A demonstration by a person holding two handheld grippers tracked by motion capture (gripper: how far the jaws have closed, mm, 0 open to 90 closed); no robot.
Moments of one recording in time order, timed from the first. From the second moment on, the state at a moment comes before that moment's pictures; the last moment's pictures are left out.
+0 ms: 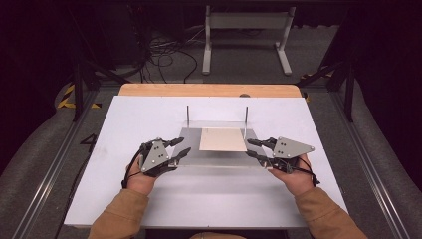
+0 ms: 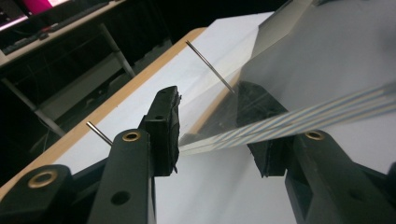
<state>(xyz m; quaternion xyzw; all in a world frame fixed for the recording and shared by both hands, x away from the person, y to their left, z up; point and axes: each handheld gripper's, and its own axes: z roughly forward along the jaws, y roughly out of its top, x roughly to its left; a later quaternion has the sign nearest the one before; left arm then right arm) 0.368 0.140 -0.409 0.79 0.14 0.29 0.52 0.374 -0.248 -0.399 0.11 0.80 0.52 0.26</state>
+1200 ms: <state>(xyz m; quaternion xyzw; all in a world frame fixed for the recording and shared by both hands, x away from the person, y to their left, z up) 0.362 0.134 -0.373 0.75 0.13 0.34 0.55 0.369 -0.245 -0.366 0.11 0.79 0.54 0.29</state>
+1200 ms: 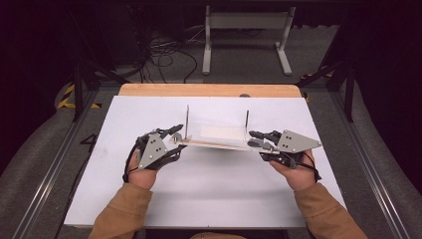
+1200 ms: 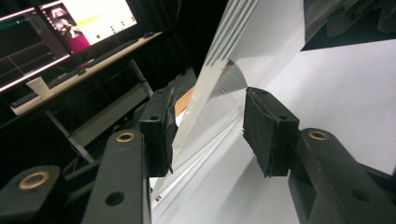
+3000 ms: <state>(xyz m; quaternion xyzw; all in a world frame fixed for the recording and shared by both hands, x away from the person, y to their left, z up) 0.328 0.144 -0.333 0.77 0.18 0.21 0.57 0.345 -0.252 -0.313 0.11 0.82 0.54 0.16</state>
